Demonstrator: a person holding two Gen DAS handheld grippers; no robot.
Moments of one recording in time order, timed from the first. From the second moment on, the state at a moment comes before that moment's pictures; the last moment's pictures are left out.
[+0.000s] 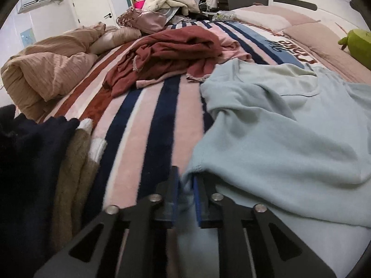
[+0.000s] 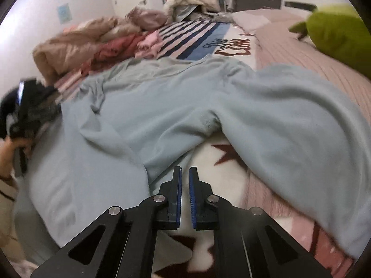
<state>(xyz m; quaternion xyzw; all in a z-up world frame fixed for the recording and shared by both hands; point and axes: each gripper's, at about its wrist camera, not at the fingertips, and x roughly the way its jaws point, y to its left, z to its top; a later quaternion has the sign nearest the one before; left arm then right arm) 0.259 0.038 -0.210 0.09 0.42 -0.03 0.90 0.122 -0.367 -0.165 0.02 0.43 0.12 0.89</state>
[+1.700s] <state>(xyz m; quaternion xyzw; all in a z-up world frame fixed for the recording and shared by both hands) 0.097 0.050 -0.083 -0.01 0.28 -0.14 0.95 0.085 -0.303 -0.026 0.03 0.18 0.21 0.96</state>
